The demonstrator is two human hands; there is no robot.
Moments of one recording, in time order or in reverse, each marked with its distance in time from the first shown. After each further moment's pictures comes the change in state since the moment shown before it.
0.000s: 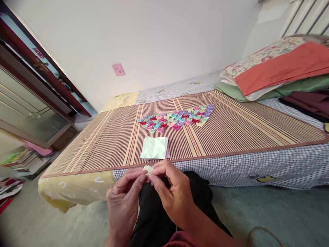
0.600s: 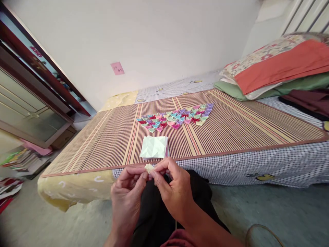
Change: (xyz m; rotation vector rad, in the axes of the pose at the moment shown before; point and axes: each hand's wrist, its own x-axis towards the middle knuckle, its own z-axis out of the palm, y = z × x) left_hand 0.002 0.001 0.011 -0.251 0.051 -0.264; right_hand -0.001 0.004 0.004 -0.039 0.091 0.103
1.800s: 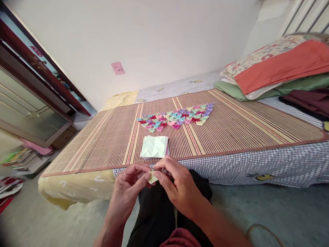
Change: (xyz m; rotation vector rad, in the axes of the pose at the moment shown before) left_hand 0.015 0.011 -0.013 0.088 -0.336 -0.112; right_hand 0.013 -0.003 -0.025 -0.178 -0.293 -0.103
